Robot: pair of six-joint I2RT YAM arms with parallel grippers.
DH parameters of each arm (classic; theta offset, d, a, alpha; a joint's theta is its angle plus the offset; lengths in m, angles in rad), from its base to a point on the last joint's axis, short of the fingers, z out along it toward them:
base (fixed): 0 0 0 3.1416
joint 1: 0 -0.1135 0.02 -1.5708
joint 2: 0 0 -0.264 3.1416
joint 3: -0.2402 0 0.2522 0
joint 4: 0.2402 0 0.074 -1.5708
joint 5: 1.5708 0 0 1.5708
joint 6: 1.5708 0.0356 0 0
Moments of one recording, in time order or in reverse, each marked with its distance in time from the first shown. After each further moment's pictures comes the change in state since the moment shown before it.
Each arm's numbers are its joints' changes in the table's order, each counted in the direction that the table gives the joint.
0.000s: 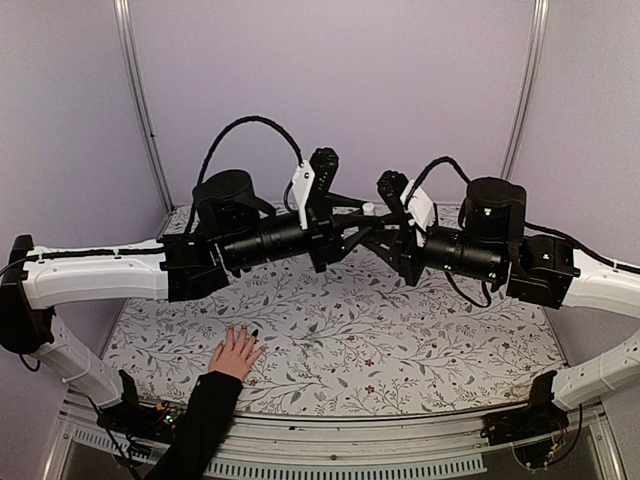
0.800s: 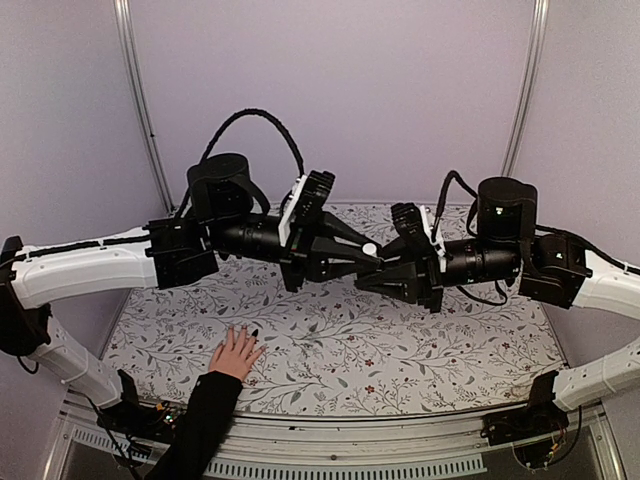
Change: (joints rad) left arm -0.032 0.029 -0.068 0.172 0.528 0.183; right arm 0.015 0.053 0.010 0.068 -0.523 -0.105
